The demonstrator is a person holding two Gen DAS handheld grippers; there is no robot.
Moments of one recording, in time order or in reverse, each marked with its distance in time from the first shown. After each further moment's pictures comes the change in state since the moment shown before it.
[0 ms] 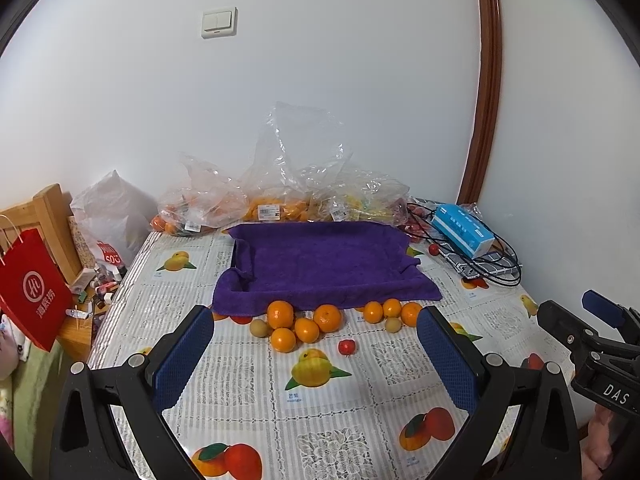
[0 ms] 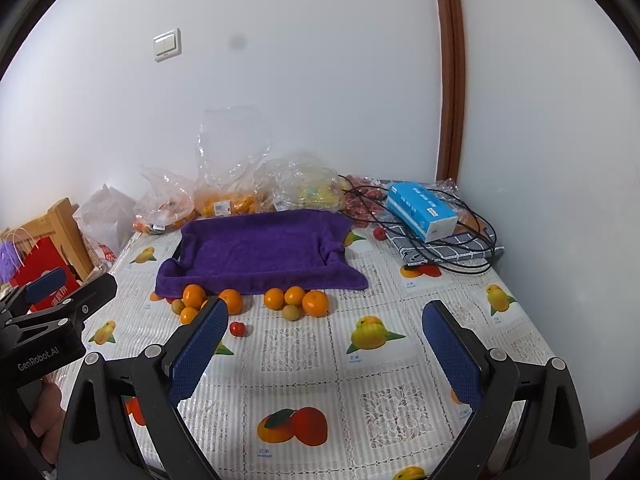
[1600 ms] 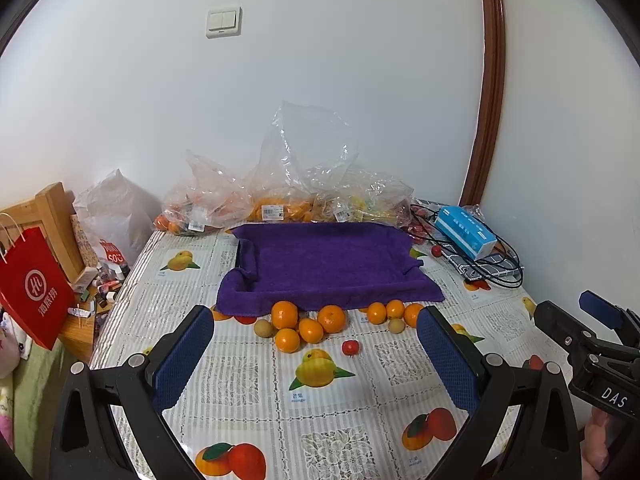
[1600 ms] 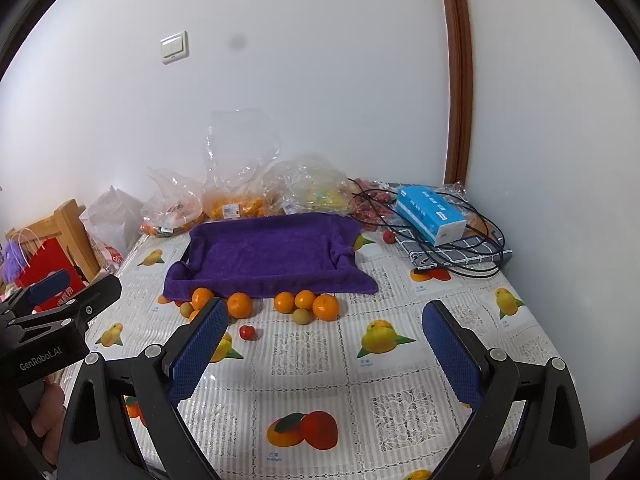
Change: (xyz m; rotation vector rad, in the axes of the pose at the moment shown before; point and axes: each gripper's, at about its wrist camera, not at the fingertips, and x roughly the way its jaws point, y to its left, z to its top) left arm 0.004 0.003 0.005 -0.004 0.007 0.010; right arm 0.000 0.009 0.003 -0.002 -0.010 0.022
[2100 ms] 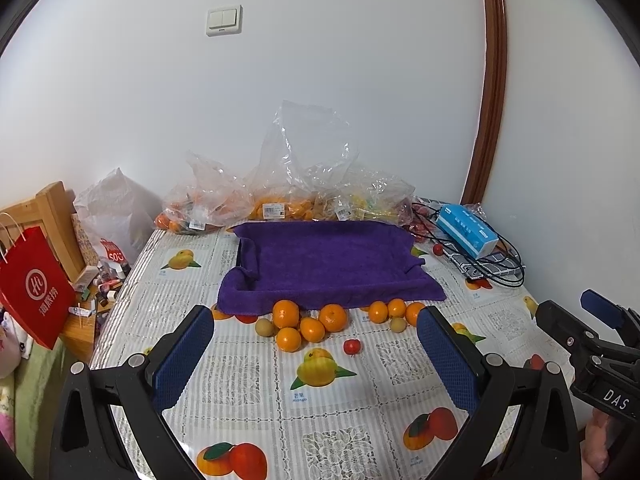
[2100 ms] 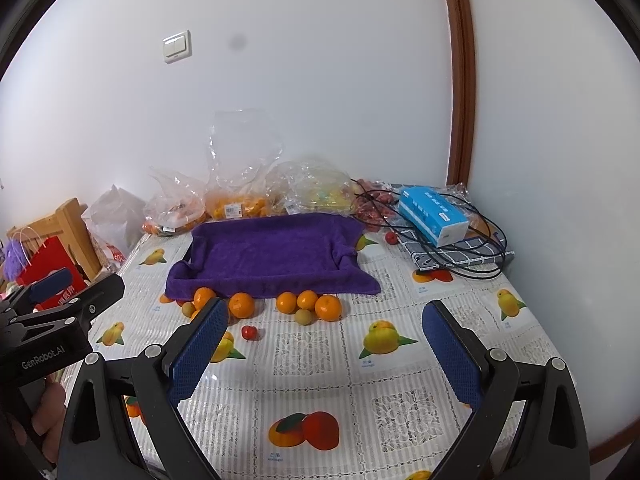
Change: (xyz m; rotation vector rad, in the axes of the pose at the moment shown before) left arm -0.005 0.003 -0.004 -0.002 -0.002 0.001; right arm 0.001 0.002 0.000 -0.005 -0.001 0.004
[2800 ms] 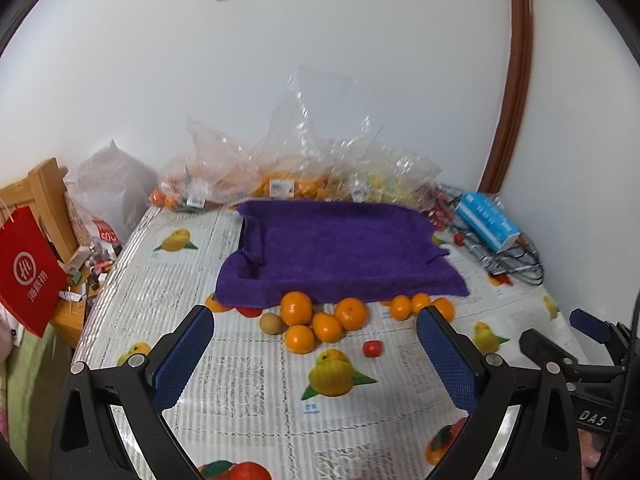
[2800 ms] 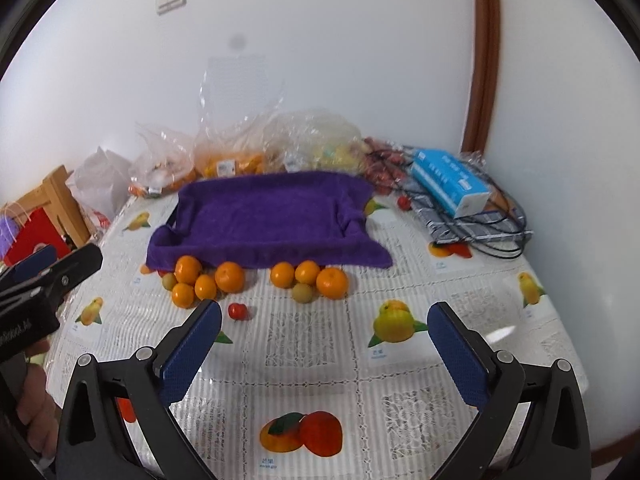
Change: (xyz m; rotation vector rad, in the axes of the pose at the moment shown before) left arm 0.064 0.023 -0.002 -0.034 0.088 0.010; right arm 0.071 0.010 -0.006 -0.041 0.157 0.003
